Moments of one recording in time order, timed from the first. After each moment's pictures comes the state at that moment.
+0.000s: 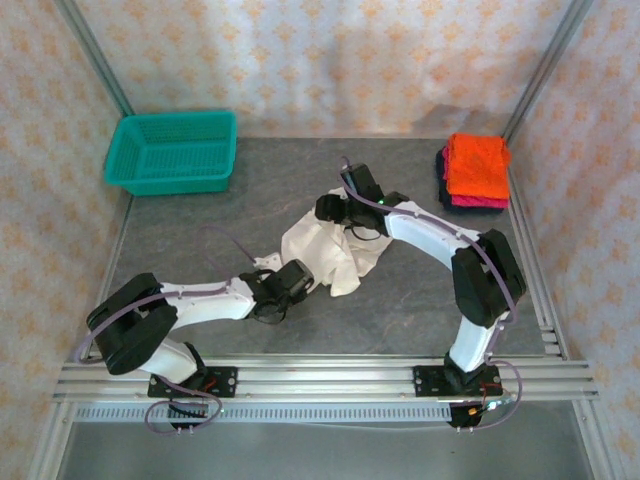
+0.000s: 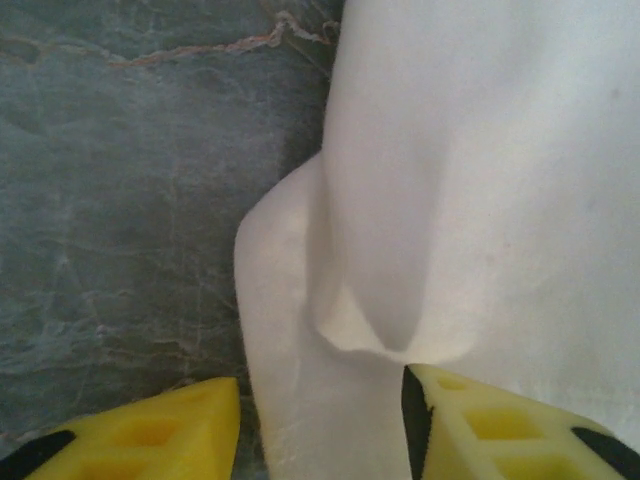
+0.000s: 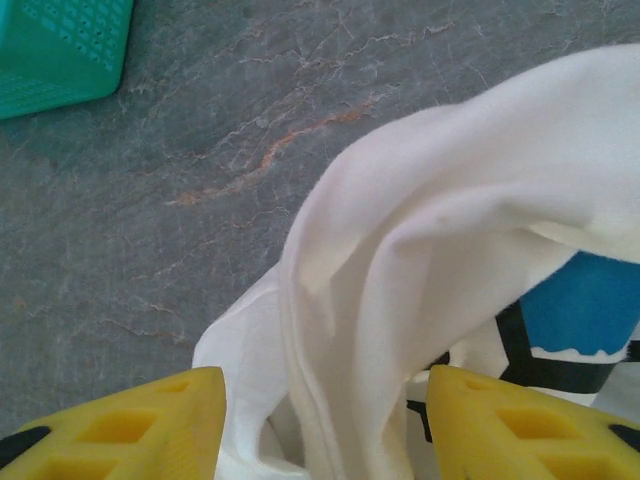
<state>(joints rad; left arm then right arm) -0.86 1.48 0.65 -0.30 -0.31 -1.25 0.59 1.77 1.31 -0.34 -0.13 0.60</state>
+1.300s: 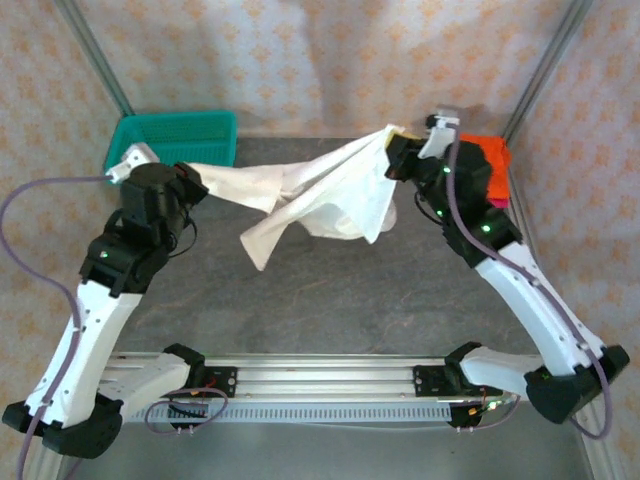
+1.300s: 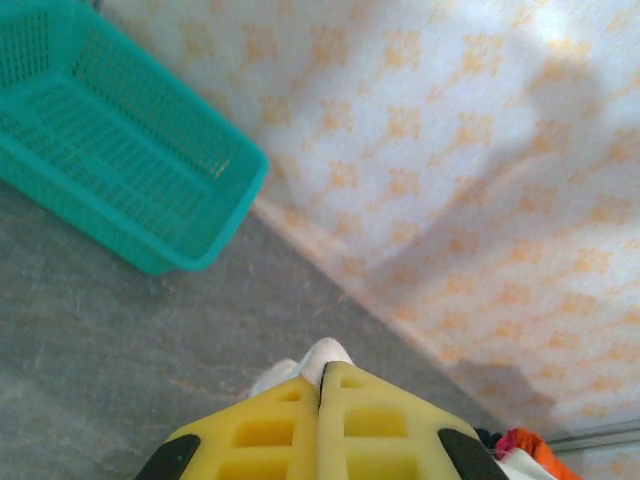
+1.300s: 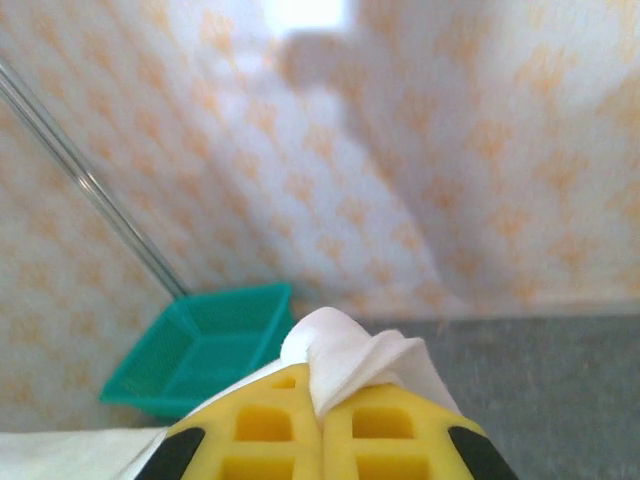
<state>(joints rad) -0.33 0.98 1.41 -0.79 -0.43 -0.89 0.51 1.11 1.33 -0.24 0.10 0.41</state>
